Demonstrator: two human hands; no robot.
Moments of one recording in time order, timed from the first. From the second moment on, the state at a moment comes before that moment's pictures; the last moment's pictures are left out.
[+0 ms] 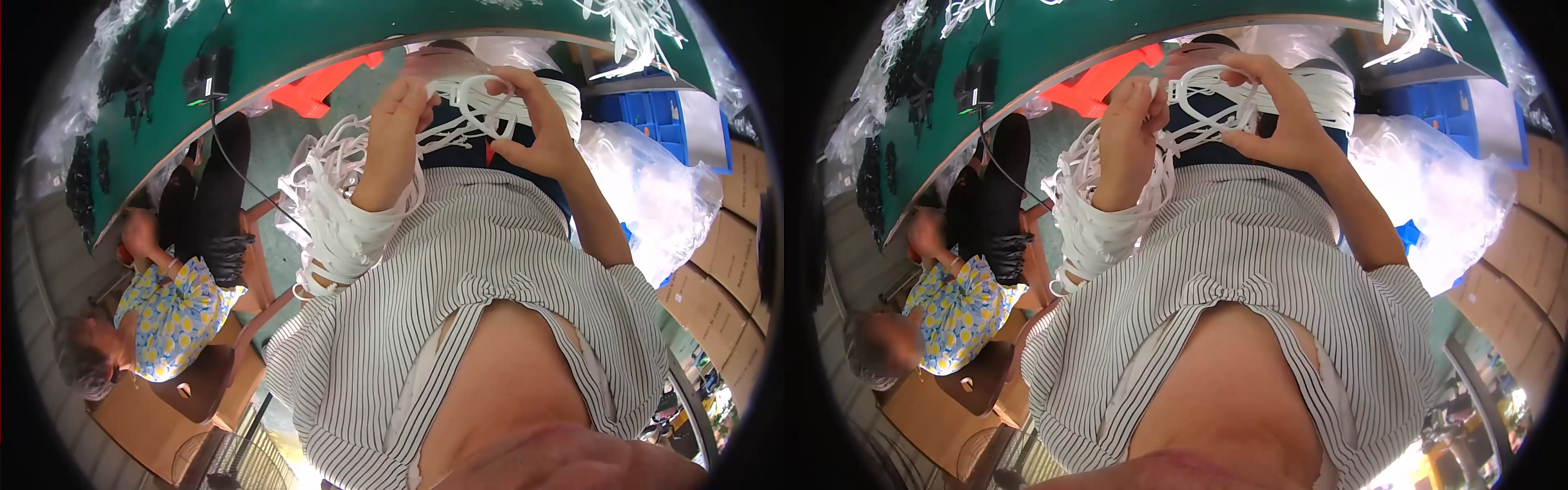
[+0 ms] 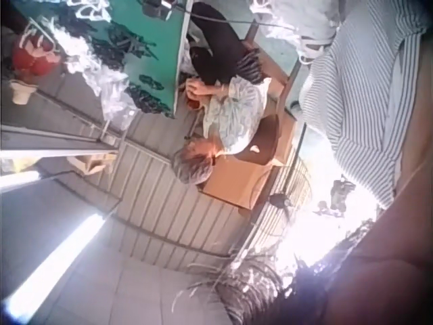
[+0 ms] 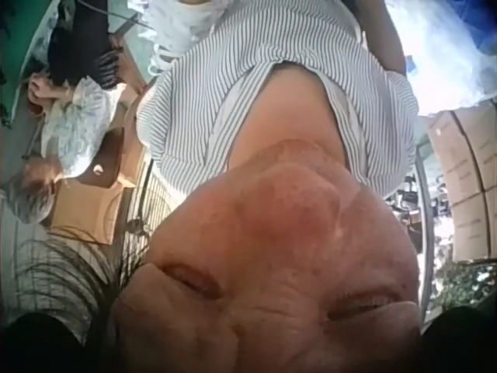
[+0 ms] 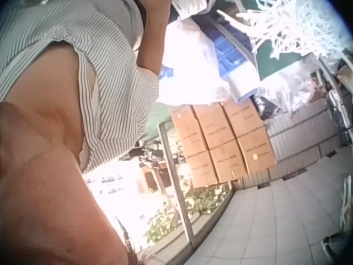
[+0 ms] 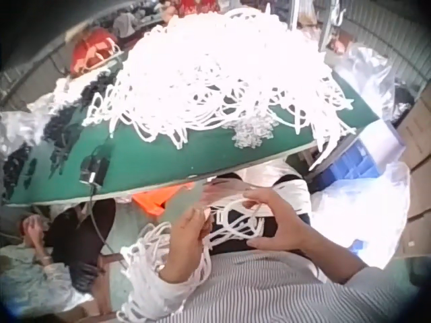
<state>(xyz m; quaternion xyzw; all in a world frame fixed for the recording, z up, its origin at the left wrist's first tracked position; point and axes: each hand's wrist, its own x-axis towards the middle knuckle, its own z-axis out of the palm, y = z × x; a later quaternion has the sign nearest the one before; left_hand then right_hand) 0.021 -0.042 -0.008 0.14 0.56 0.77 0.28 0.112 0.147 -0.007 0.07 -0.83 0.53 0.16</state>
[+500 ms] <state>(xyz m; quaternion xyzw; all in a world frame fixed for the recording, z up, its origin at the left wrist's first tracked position) 0.033 -0.044 0.004 0.18 0.54 0.75 0.34 0.110 0.145 -0.014 0.10 -0.81 0.57 0.10</state>
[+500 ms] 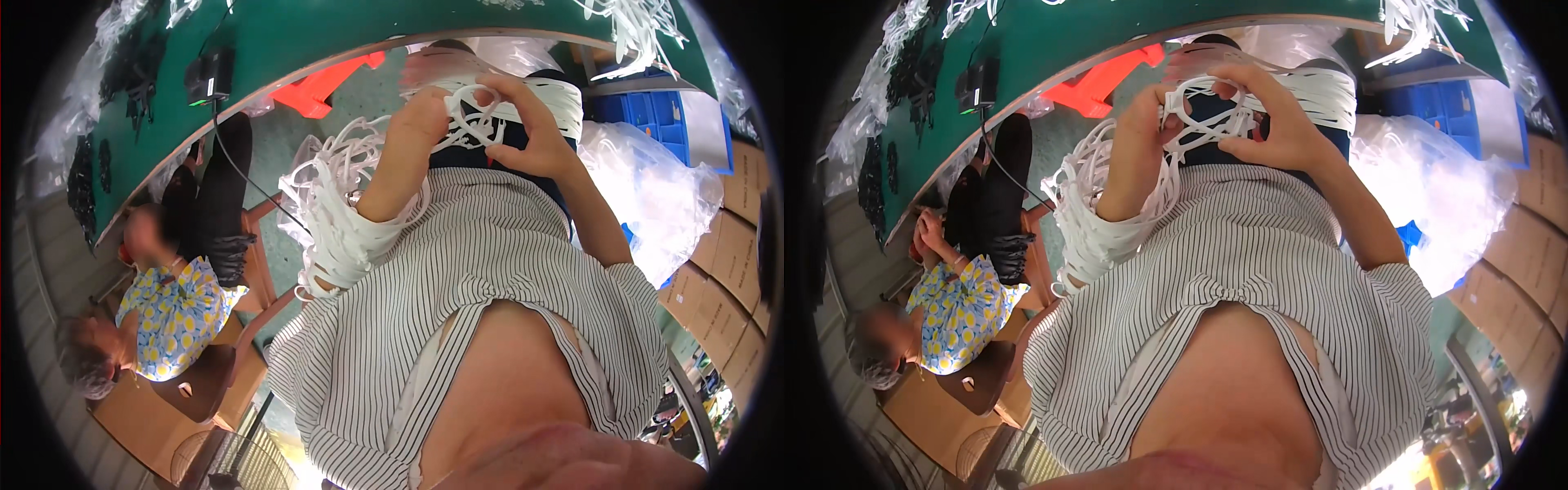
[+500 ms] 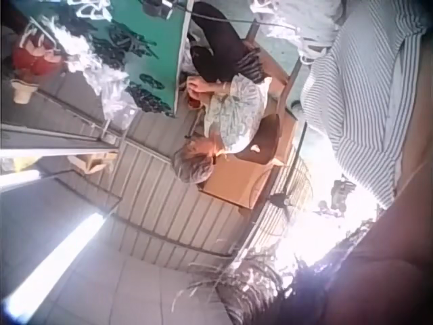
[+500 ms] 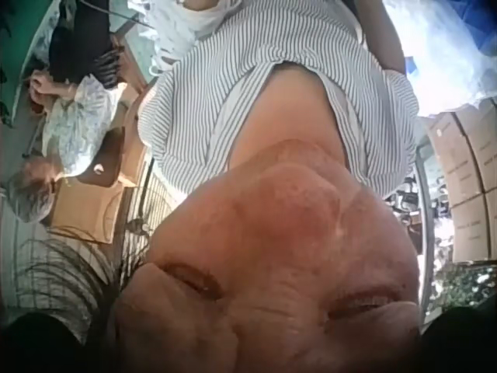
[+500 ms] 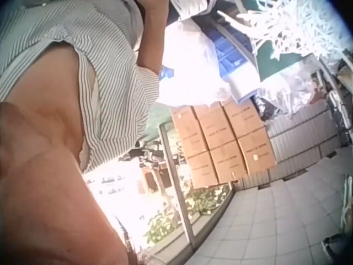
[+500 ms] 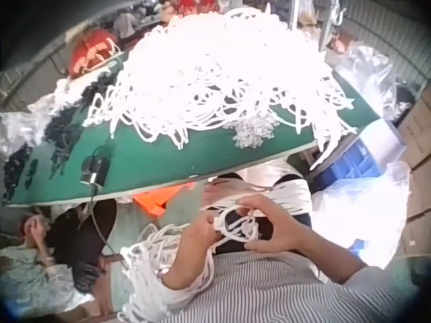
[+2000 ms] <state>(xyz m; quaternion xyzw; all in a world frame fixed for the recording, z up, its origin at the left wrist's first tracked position) 0.006 -0.062 0.029 0.37 0.60 0.61 0.35 0.112 0.158 0.038 0.00 -0.72 0.68 -0.14</state>
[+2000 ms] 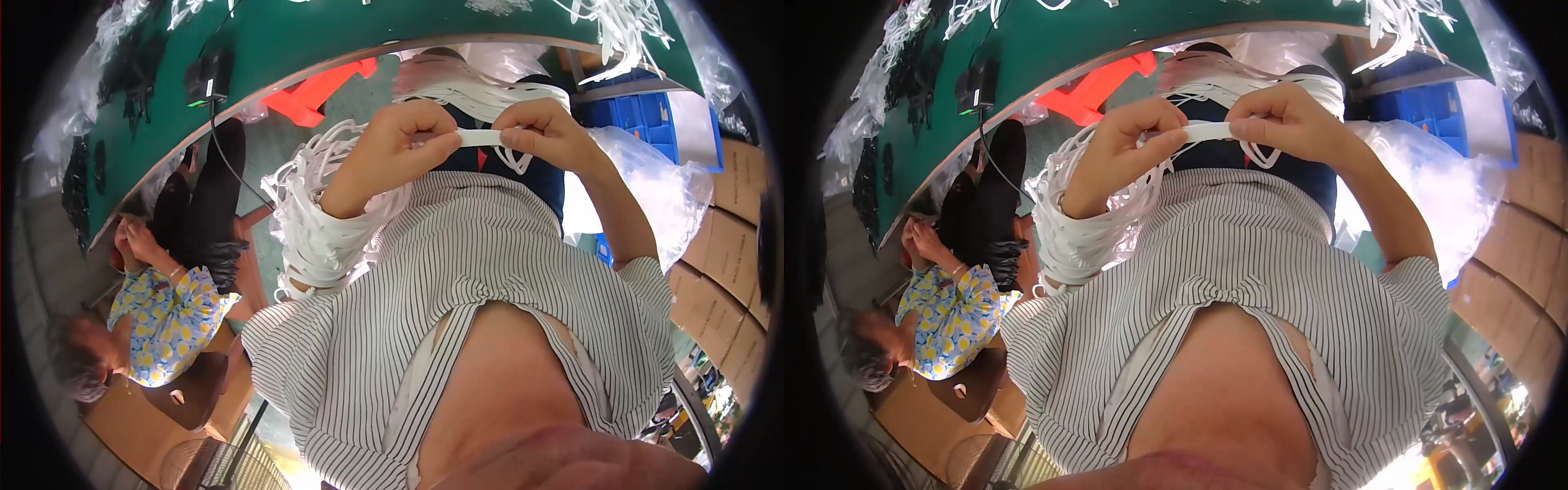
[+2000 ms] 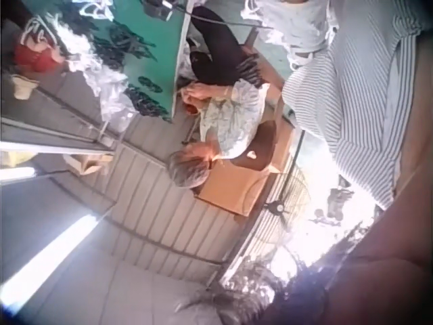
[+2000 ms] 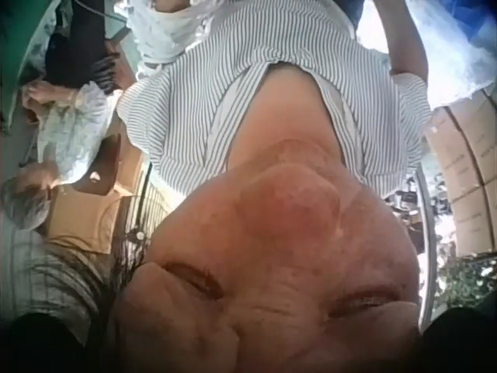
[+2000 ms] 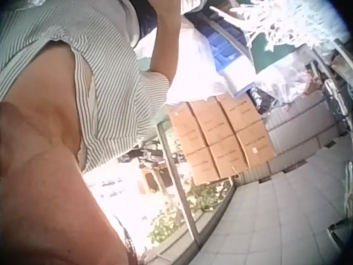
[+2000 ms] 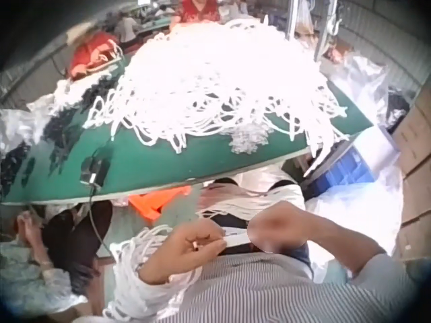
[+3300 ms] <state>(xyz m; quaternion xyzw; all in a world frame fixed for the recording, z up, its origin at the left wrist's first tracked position) 0.000 -0.049 0.015 0.31 0.60 0.57 0.47 0.117 0.164 0.018 -0.02 -0.74 0.66 -0.14</state>
